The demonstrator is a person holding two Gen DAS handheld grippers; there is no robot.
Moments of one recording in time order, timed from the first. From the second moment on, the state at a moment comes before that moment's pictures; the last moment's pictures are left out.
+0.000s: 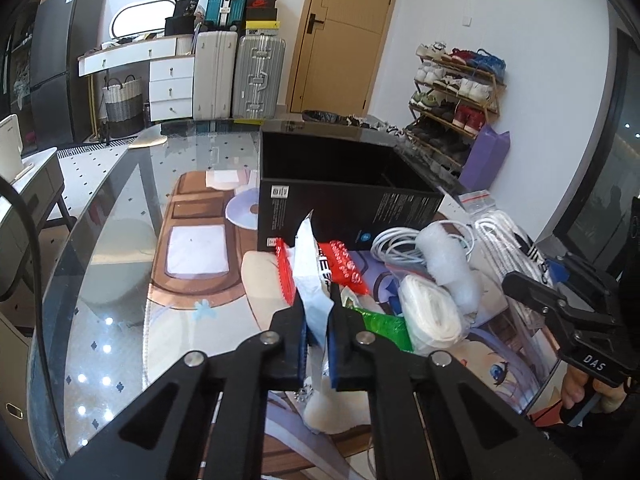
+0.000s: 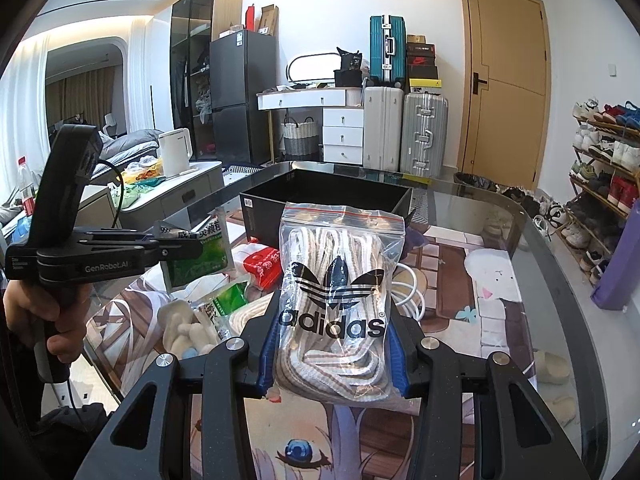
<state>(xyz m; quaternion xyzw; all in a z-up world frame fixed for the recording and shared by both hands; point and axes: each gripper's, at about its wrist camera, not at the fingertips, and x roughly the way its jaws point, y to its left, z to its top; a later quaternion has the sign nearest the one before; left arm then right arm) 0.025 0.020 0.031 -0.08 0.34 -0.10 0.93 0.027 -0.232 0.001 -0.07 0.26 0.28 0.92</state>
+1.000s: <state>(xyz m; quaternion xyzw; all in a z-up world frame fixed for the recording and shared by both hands) 0.059 0.017 0.086 -0.06 0.27 -0.10 0.96 0.079 -0.212 0.048 -0.03 0.27 0.29 0.92</state>
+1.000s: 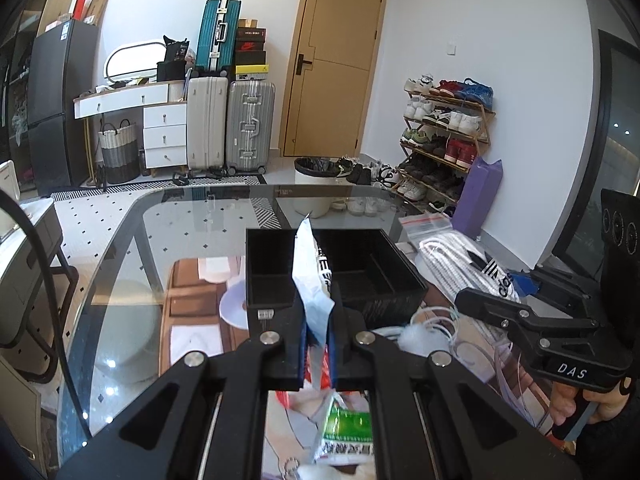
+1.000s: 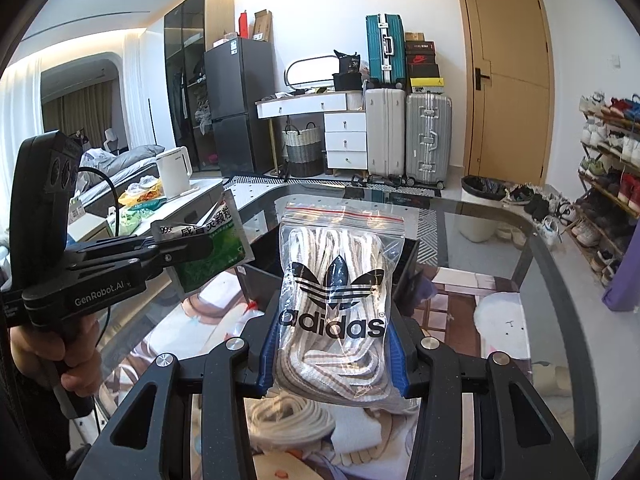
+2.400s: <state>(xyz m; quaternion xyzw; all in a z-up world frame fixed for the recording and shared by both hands) 0.153 0.006 0.041 -0.05 0.35 -0.11 0.93 0.183 -0.162 0.029 -0.04 0.35 0.28 0.89</state>
